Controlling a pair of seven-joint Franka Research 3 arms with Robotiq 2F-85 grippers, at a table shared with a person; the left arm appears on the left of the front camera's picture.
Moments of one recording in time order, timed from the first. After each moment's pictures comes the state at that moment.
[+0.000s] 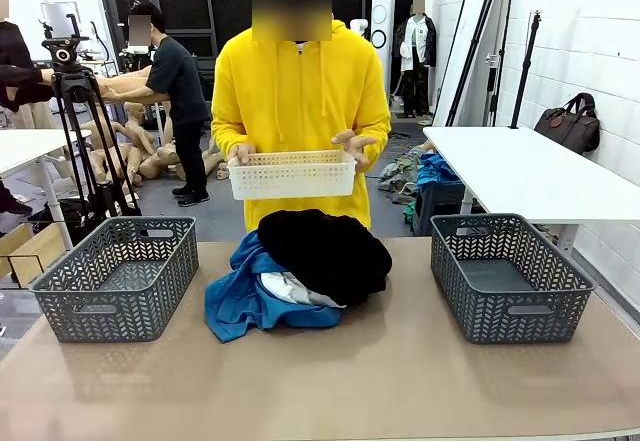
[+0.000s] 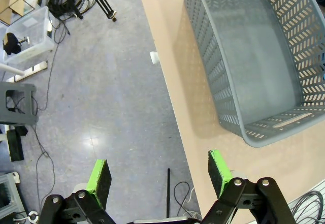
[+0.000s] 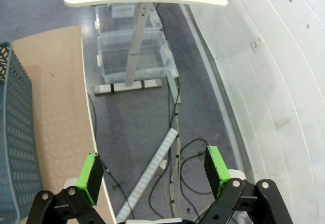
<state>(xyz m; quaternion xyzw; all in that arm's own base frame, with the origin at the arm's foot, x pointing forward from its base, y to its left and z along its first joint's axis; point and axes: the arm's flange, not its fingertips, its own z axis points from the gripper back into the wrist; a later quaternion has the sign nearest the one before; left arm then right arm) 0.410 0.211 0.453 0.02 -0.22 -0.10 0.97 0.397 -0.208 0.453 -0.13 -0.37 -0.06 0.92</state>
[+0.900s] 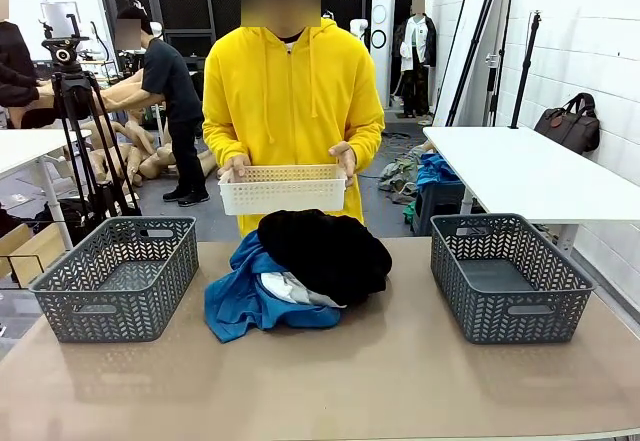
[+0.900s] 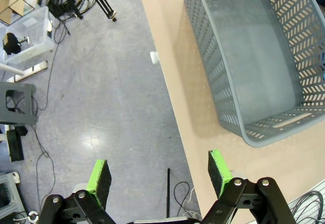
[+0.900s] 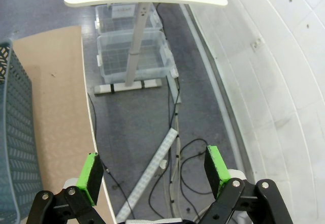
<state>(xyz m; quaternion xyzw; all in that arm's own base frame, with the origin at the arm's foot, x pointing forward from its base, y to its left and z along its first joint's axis) 0.410 0.211 0.453 0.02 -0.22 -0.10 0.97 0.397 -0.208 0.453 -0.13 -0.37 -0.06 0.92</state>
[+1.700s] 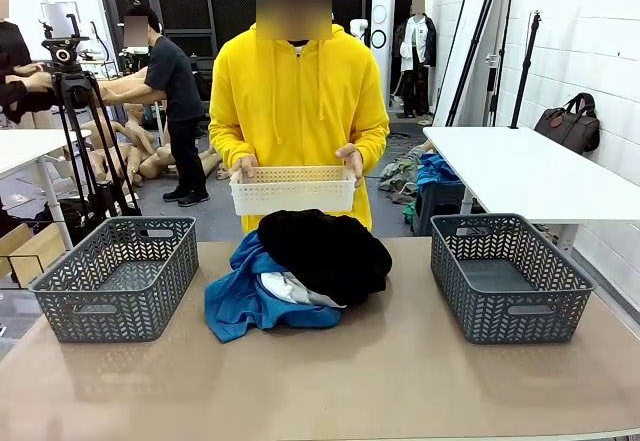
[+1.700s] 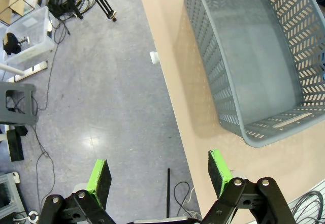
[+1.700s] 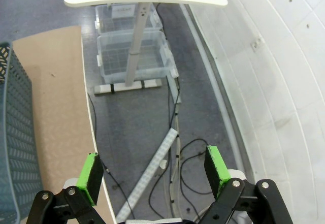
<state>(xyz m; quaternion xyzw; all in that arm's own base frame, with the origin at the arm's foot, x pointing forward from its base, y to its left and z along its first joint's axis) 0.410 0.211 0.453 0.02 -0.22 -0.10 0.97 0.397 -0.208 0.453 -0.13 -0.37 -0.06 0.92</state>
